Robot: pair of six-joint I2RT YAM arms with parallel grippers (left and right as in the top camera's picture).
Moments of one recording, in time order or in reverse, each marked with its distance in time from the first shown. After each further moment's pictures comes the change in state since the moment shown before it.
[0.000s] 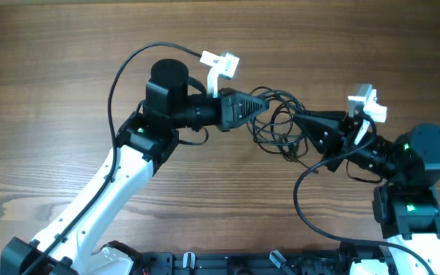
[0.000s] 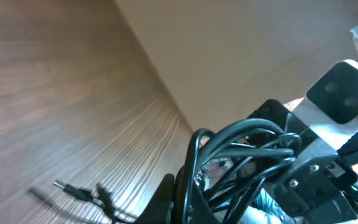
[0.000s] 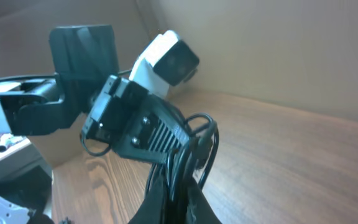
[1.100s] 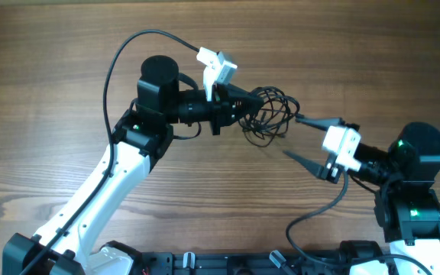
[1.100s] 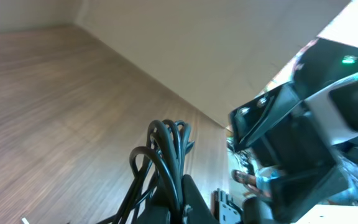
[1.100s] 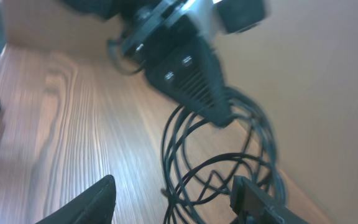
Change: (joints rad) left arm 0.041 0.014 -0.014 0.101 0.119 0.372; right arm -0.003 -0.022 0.015 -0.326 -0.087 -0.938
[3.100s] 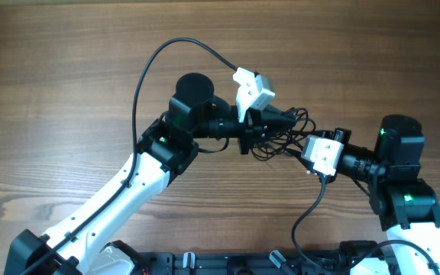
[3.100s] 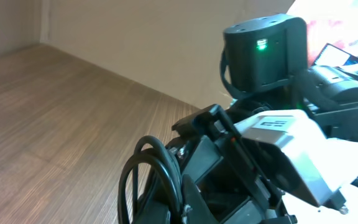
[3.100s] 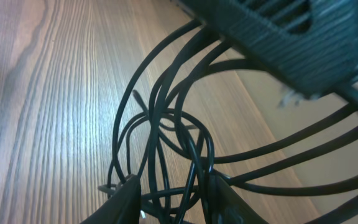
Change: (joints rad) left arm -0.202 0.000 0.000 0.070 -0.120 0.115; right arm 0.027 0.088 0.000 -0.218 0.175 -0.425
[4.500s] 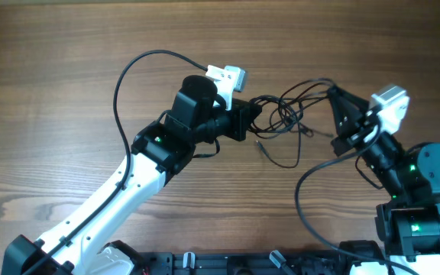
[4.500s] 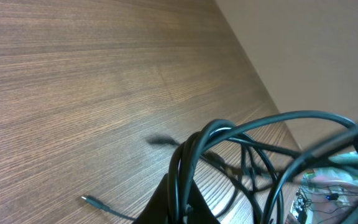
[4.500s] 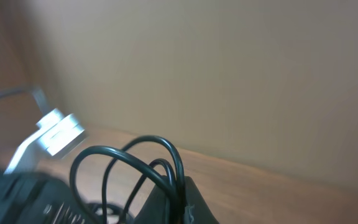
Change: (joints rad) left arm 0.022 -0.019 0.010 -0.383 -0.511 -0.275; right arm 0.013 -0.172 -0.006 0.510 0.482 1.165
